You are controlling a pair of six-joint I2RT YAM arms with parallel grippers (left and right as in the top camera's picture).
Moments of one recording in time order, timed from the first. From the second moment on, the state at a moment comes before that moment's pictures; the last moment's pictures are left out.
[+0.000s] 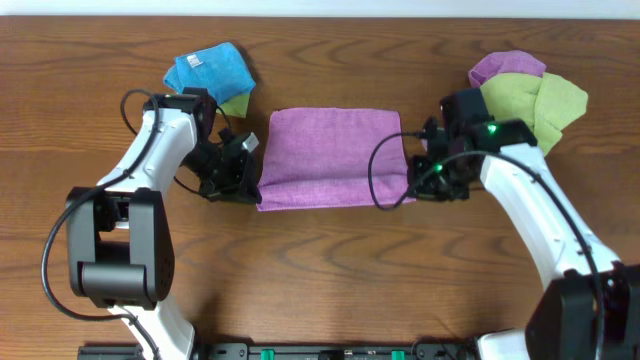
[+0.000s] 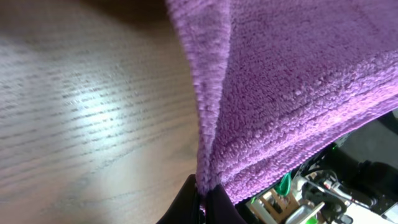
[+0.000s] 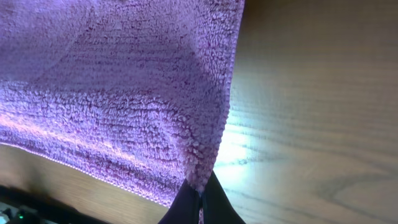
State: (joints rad) left arm -0.07 1.90 1.33 -1.26 0.59 0.07; right arm 0.19 1.60 1.18 -1.04 -0.31 0.24
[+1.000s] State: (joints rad) left arm -0.13 1.90 1.15 -1.15 0.64 0.08; right arm 0.25 1.46 0.89 -0.81 -0.28 0.33
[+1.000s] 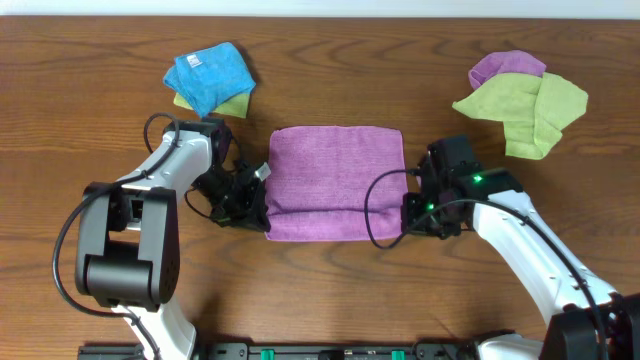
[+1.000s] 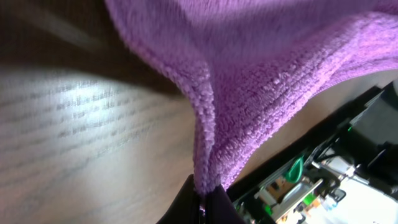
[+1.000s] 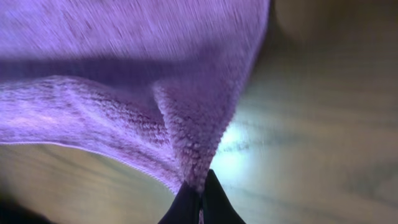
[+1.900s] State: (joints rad) left arm -0.13 1.90 1.27 -0.79 0.65 -0.20; right arm 0.25 1.46 0.89 -0.46 -0.12 0.33
